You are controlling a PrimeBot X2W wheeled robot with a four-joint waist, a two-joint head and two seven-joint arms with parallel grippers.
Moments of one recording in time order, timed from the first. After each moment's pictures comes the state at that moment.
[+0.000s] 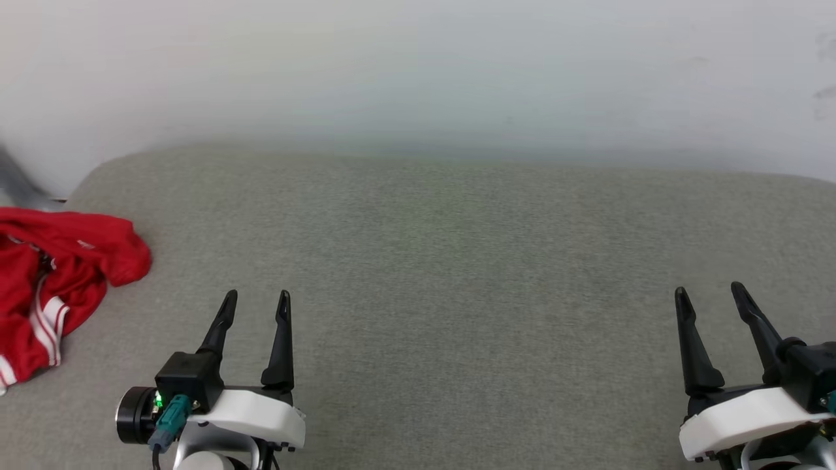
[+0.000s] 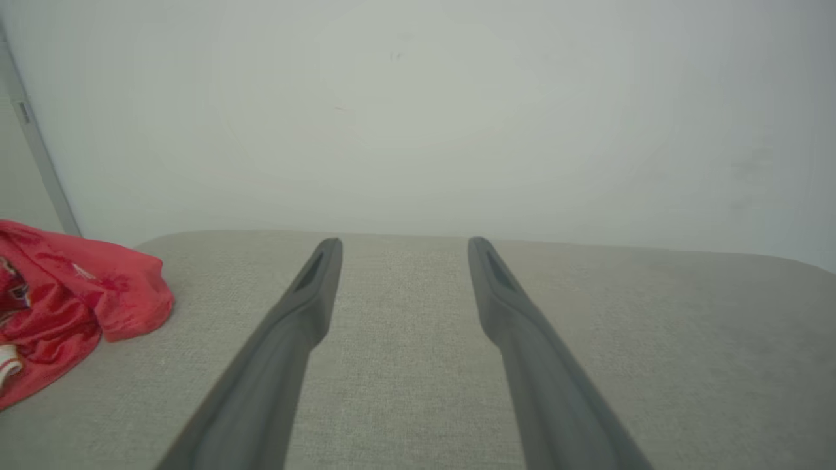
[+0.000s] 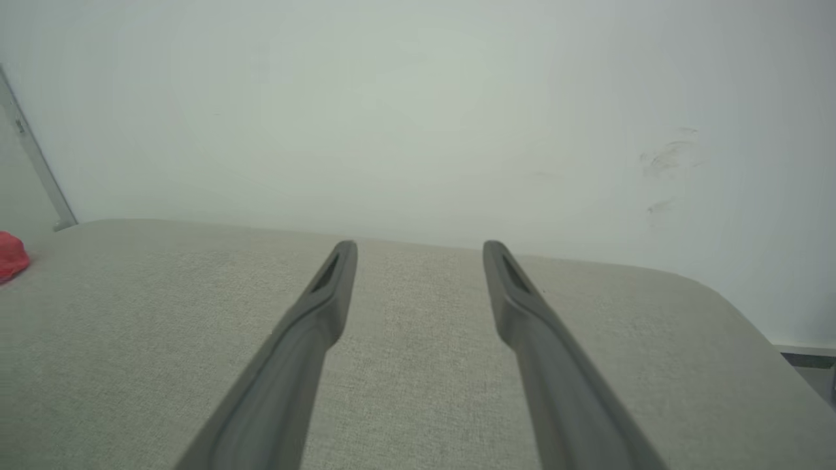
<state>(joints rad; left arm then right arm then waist) -0.07 0.05 -0.01 0.16 -0.12 -0.08 -0.26 0.04 -0.05 -0.09 -0.13 0.08 0.13 -0.02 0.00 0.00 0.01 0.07</state>
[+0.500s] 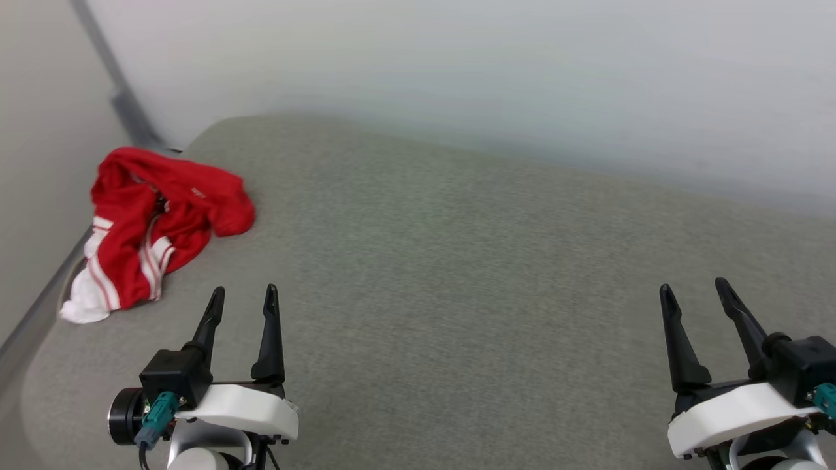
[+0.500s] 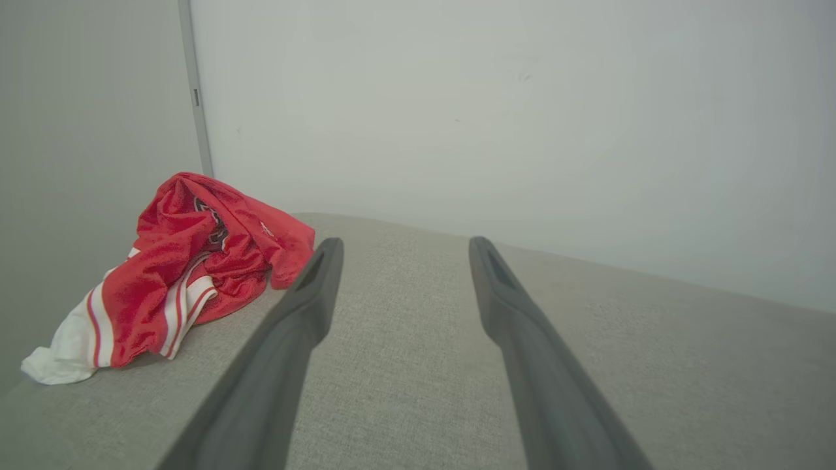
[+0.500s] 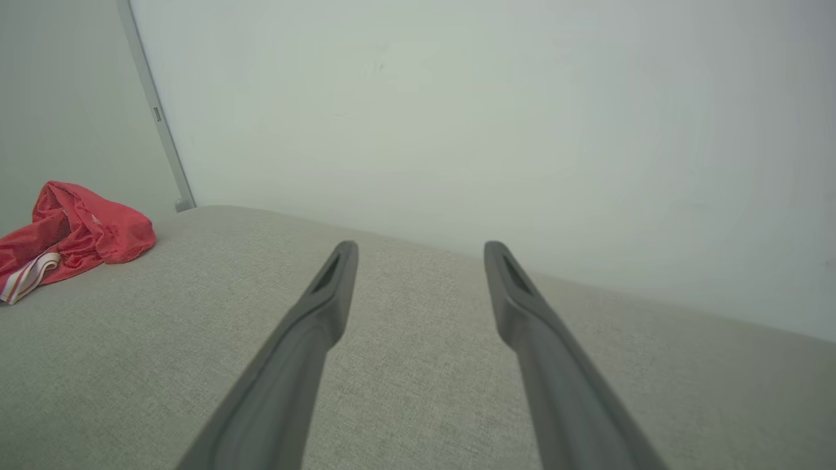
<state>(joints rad) -0.09 0.05 0.00 0.17 -0.16 -0.06 -0.26 0.03 -0.05 -0.06 -0.12 0.08 0.13 -0.02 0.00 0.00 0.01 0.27</state>
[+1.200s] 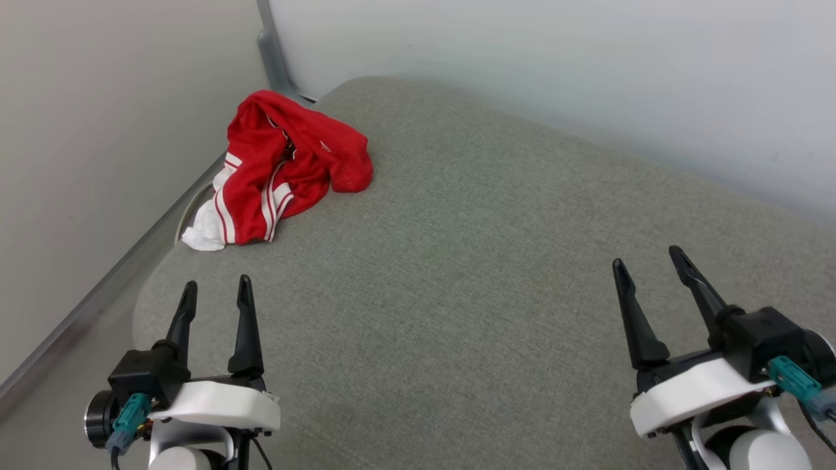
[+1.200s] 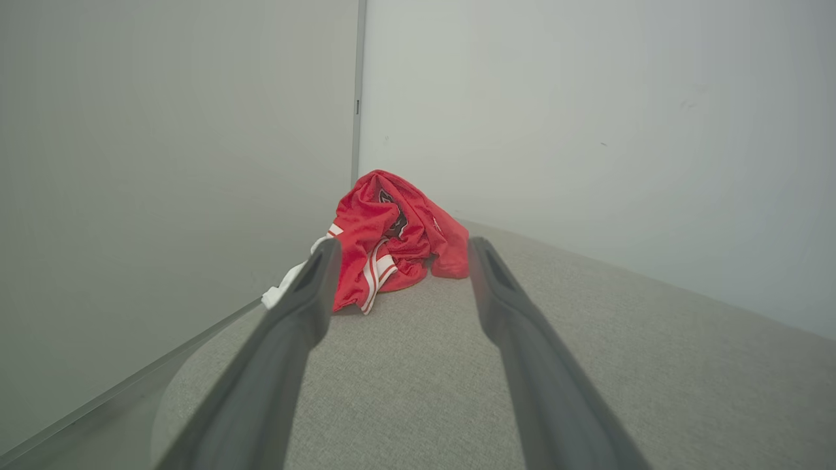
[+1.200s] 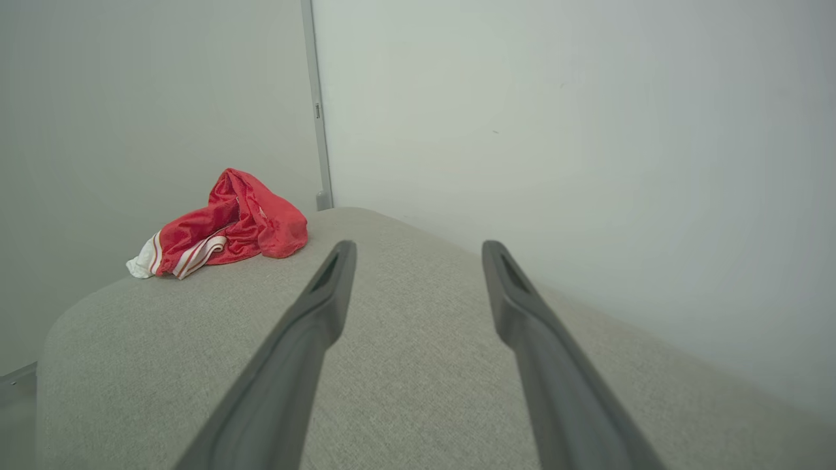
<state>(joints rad) -0.08 0.05 0.05 0.13 -0.19 -0.04 -0.26 -0.04 -0.05 0.04 -0.14 0.06 0.13 0.00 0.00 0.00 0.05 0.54</state>
